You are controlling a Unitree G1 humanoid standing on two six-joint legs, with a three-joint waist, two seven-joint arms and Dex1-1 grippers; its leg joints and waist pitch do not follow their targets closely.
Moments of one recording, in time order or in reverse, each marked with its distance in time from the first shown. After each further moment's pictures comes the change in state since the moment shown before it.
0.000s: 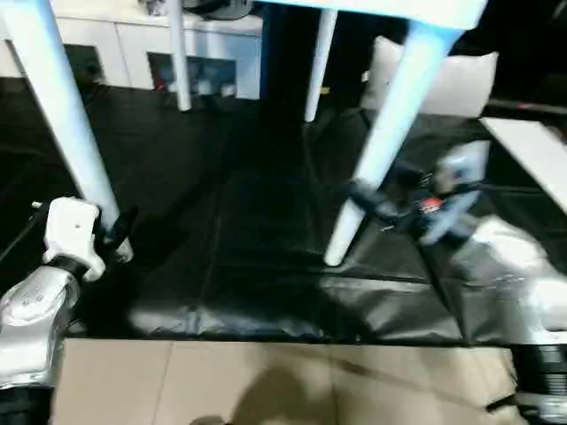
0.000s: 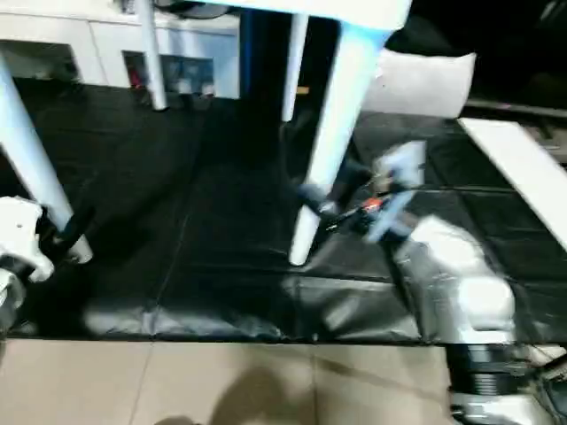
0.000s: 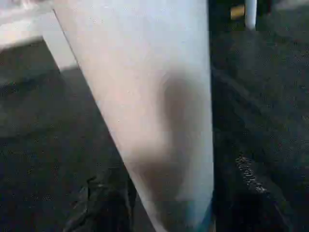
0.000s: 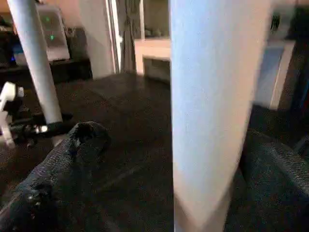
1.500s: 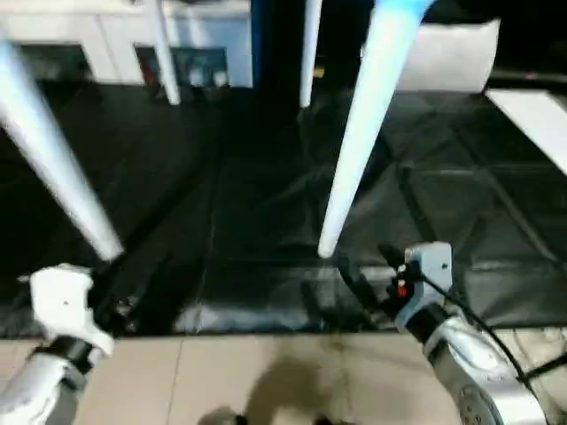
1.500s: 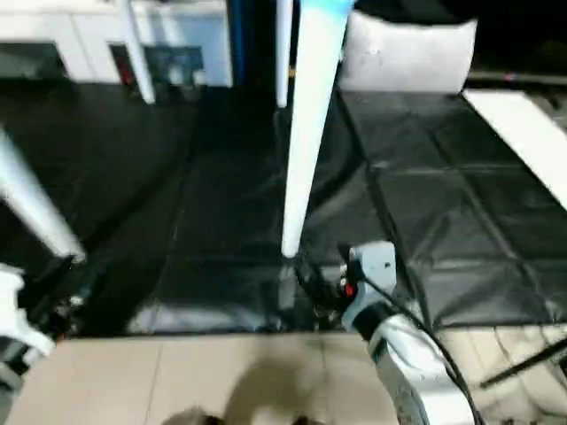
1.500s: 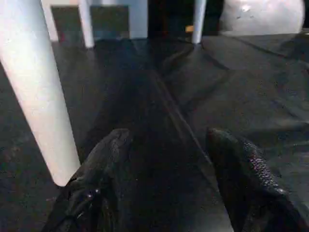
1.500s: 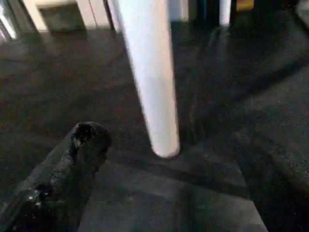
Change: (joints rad) left arm 0.471 -0.170 -0.041 -0.764 -0.252 0.288 0.076; right arm 0.448 0.161 0.067 -0.315 -0.209 0.017 -0.425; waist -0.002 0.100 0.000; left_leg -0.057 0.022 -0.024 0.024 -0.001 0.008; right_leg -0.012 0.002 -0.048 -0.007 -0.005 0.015
